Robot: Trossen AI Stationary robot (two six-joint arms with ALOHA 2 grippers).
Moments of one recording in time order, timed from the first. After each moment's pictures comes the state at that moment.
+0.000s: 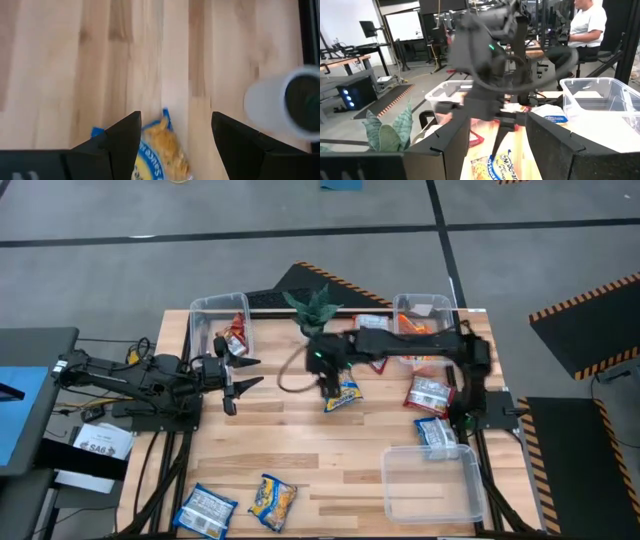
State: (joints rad) left arm -0.18 0.64 0.59 0.14 -0.46 0.12; right arm -0.14 1.90 1.66 -0.77 0.07 -0.20
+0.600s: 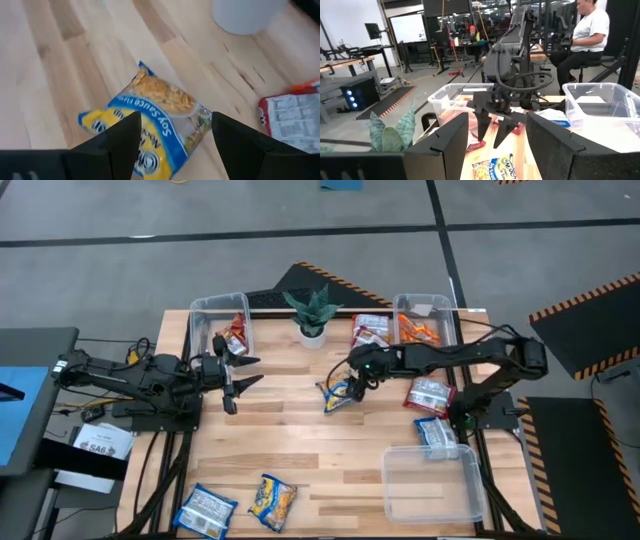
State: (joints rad) left arm -0.18 0.64 0.59 0.16 -0.47 0.12; right arm -0.15 1.51 0.95 -0.30 0.16 0.32
